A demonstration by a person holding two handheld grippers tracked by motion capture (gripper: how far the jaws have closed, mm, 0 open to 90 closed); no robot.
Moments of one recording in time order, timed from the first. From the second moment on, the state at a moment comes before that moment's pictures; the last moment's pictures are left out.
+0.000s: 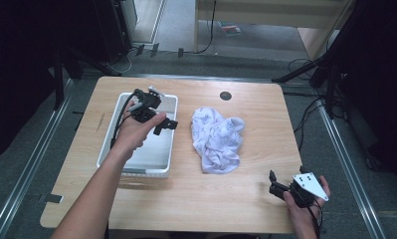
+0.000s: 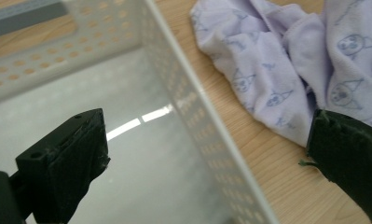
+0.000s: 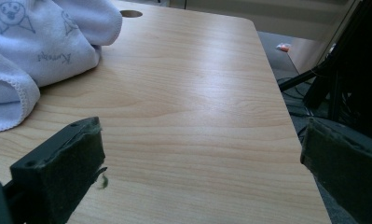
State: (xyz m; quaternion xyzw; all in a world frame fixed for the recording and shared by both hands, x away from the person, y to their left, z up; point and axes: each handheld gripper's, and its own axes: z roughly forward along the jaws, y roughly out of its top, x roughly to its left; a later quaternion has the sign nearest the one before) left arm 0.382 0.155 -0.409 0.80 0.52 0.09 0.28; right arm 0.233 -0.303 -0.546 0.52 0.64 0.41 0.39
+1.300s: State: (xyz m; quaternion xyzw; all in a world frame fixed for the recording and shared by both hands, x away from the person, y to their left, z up) left arm 0.277 0.339 -0.426 0.68 0.63 0.16 0.33; right arm 0.233 -0.301 -0.546 0.52 0.65 0.40 0.40
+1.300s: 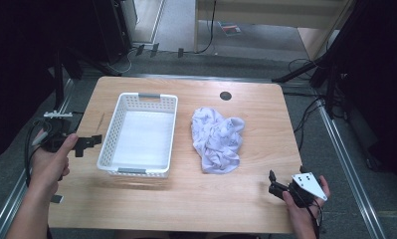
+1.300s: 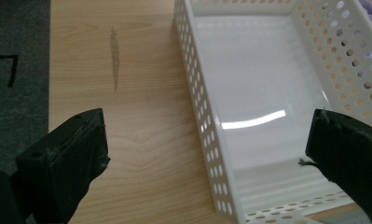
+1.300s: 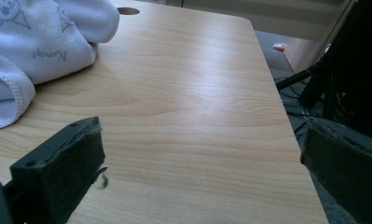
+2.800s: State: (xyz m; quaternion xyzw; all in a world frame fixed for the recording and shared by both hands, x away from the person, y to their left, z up) left arm 0.177 0.379 -0.550 0.55 0.65 0.28 0.45; right arm 0.238 -0.313 -0.532 0.57 0.63 0.44 0.29
